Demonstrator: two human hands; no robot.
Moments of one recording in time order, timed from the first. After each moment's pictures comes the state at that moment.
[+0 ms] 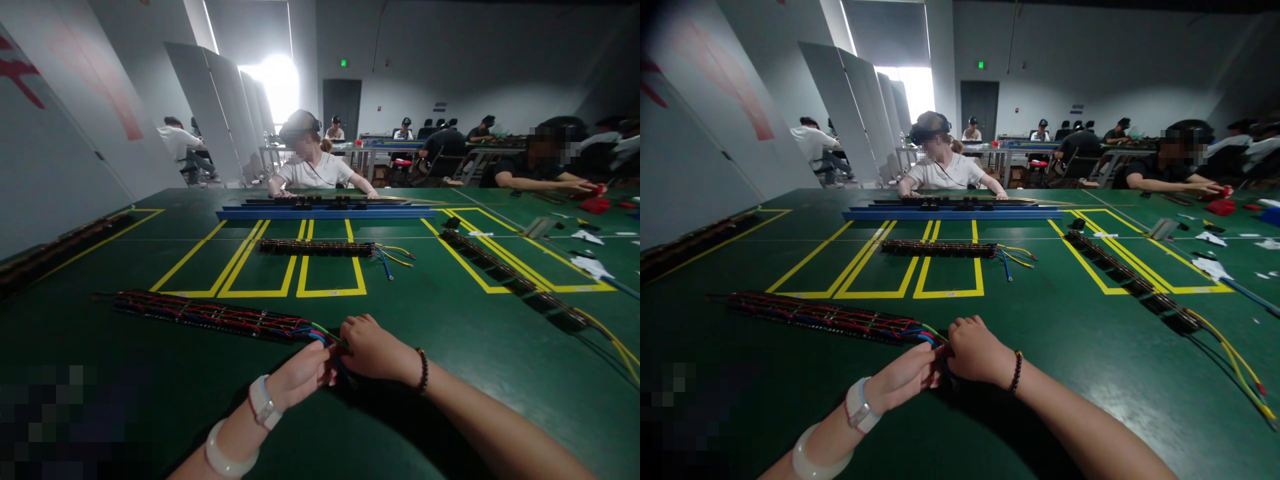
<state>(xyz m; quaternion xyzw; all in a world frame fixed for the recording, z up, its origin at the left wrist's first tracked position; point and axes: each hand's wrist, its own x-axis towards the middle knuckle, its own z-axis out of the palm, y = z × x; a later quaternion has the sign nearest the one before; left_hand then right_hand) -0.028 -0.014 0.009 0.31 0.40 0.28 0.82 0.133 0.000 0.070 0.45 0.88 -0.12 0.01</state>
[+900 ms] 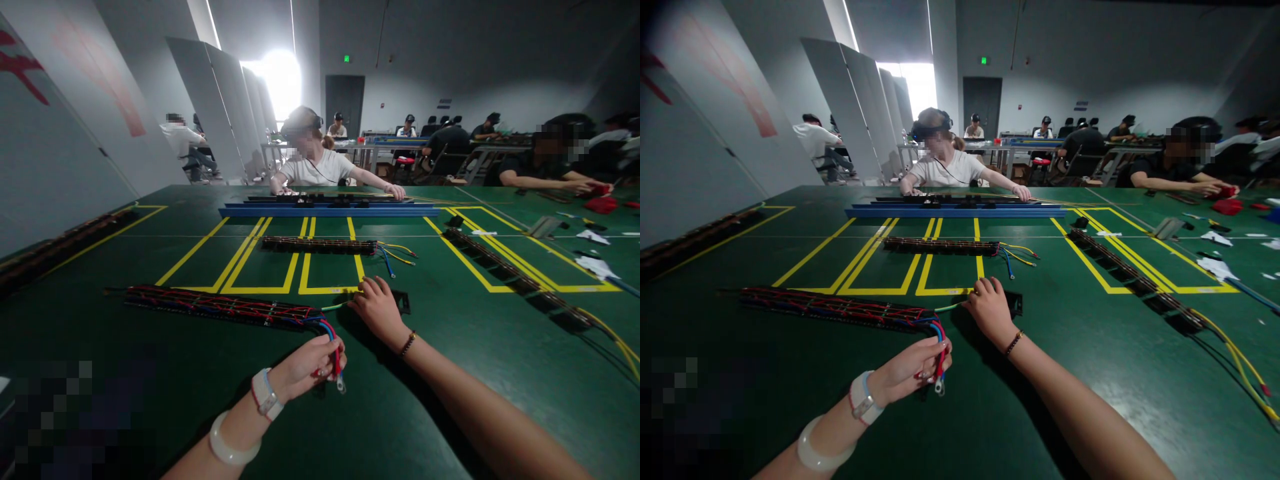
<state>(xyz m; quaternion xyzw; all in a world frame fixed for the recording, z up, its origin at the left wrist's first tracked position) -0.033 -0.008 0.014 0.34 0.34 0.24 0.84 0.163 0.055 0.026 0.51 0.84 0.12 -0.15</state>
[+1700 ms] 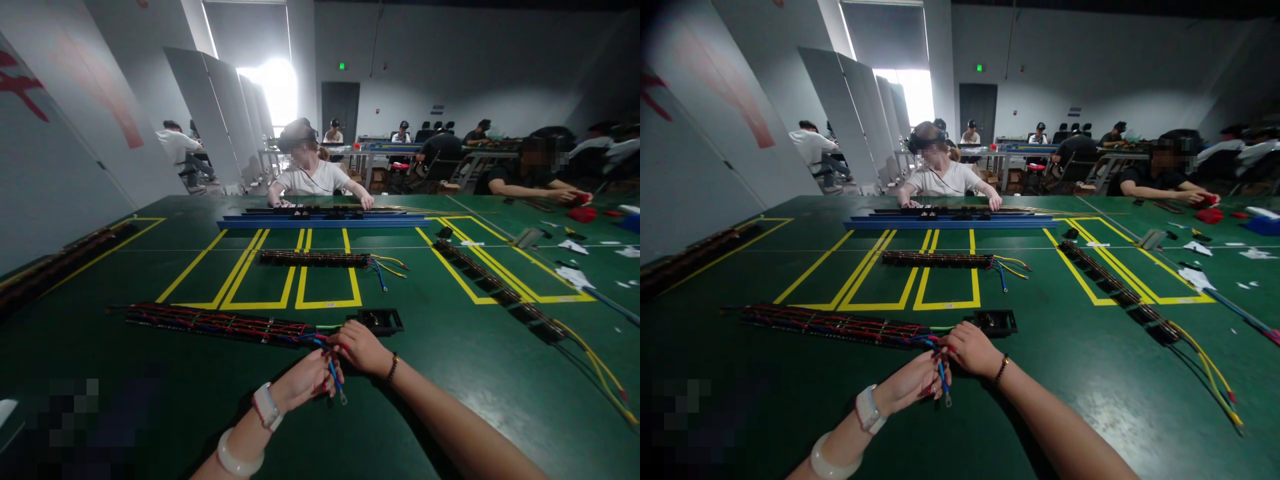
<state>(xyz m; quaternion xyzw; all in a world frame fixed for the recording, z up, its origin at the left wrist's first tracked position) -0.026 -0.009 0.008 0.32 0.35 0.28 0.84 0.154 0.031 0.009 0.28 0.93 -0.02 -0.22</state>
